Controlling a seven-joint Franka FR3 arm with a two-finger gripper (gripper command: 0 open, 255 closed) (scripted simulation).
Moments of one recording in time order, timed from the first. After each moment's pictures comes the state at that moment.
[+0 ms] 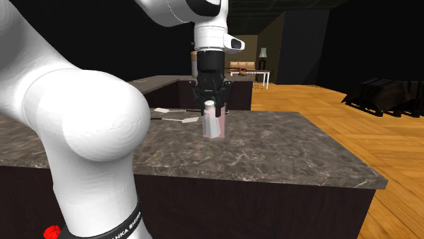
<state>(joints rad) -0.03 -0.72 -0.04 -2.75 -0.08 1.95 -0.13</state>
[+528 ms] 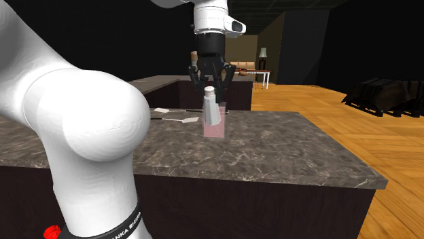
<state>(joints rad) -0.03 -0.75 -0.03 -2.66 -0.08 1.83 -0.13</state>
